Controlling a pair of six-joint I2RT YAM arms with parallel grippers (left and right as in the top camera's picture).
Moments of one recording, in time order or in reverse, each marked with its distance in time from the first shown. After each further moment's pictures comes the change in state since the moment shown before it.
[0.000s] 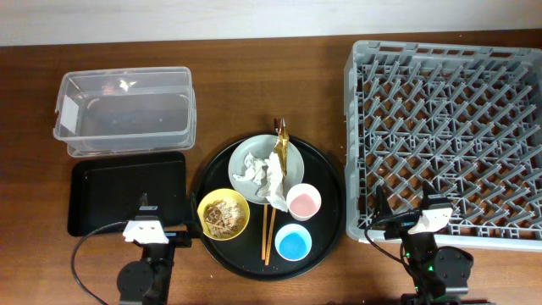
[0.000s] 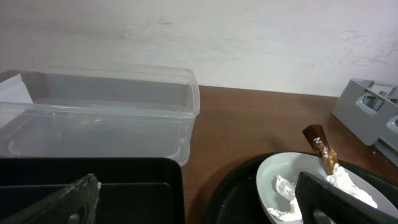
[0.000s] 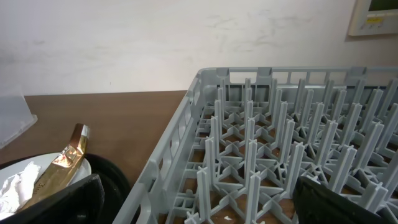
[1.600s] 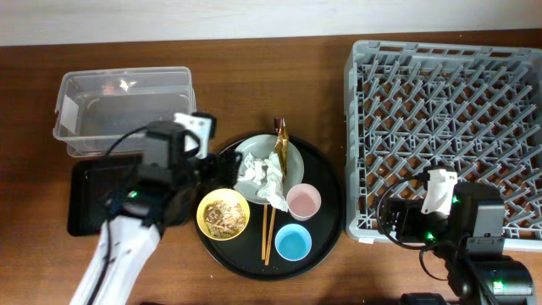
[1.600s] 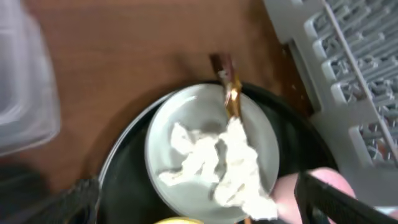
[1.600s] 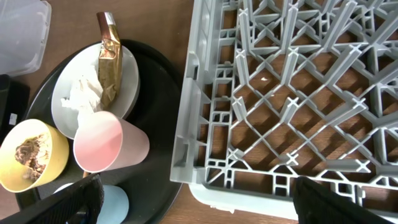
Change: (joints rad) left arm -0.171 1.203 0.936 -0.425 0.266 -0.010; right arm 0.000 0.671 0.802 -0.914 -0.132 0.088
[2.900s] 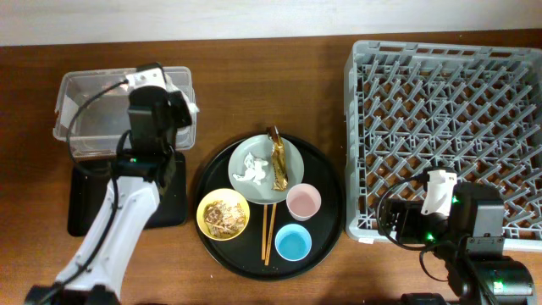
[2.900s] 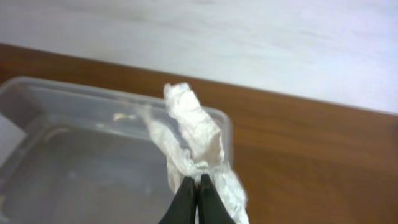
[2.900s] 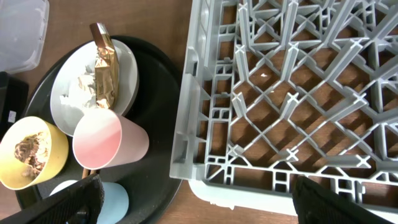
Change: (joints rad) left arm 0.144 0.239 0.058 0.505 -0.488 -0.066; right arm 0.000 0.000 0.002 -0.014 0.000 0.000
